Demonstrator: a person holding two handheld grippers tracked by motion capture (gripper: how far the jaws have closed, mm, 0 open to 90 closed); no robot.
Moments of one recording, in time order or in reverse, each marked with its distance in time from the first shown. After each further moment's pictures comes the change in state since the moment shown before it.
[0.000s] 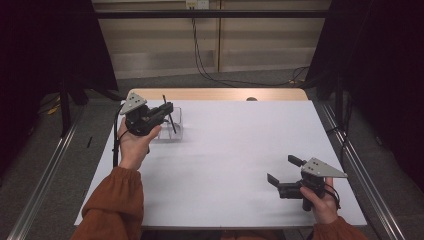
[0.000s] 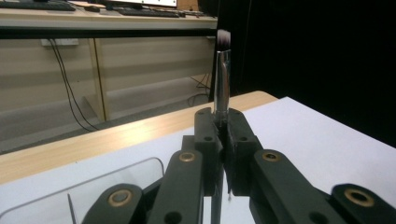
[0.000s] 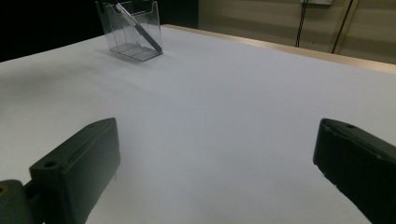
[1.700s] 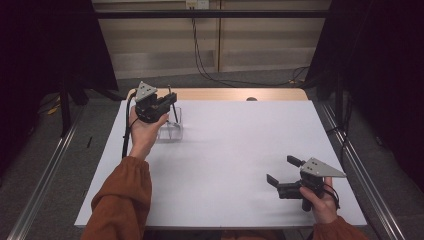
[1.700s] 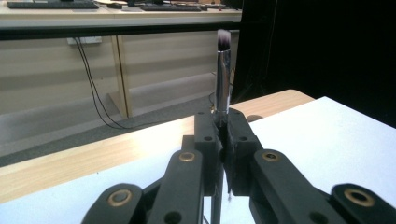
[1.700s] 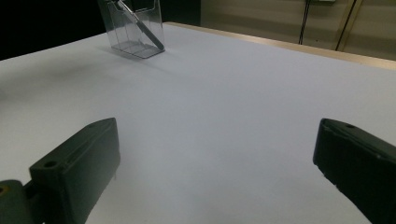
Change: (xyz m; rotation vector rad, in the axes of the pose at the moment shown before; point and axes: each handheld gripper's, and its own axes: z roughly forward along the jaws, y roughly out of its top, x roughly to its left) left arm 0.016 0.000 0.046 0.035 0.081 0.013; right arm 0.000 -0.001 0.002 0.009 0.008 0.001
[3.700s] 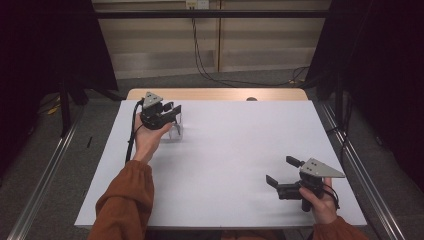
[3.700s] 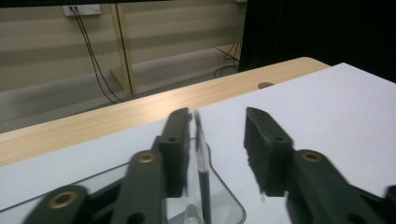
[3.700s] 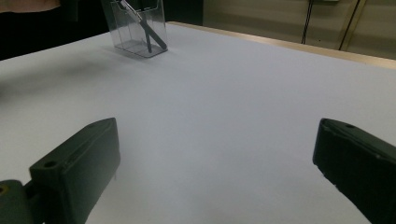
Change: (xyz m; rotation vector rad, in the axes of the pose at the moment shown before) left arm 0.006 -0.032 0.017 0.087 0.016 0.013; right arm 0.001 -0.001 0.000 -0.001 0.010 0.000
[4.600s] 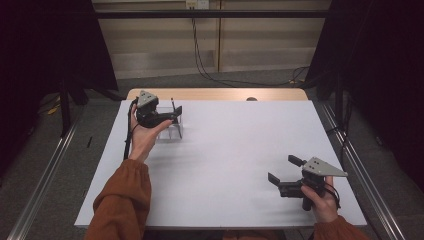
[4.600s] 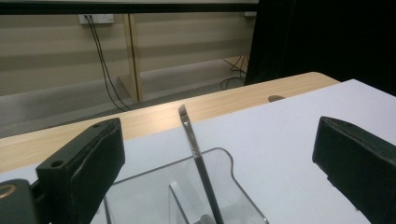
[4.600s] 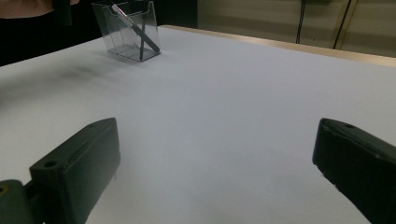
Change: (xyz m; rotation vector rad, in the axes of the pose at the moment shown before) left arm 0.013 0.000 -0.003 -0.046 0.037 -0.034; right arm -0.006 -0.001 -0.001 -0.011 -0.016 0.027
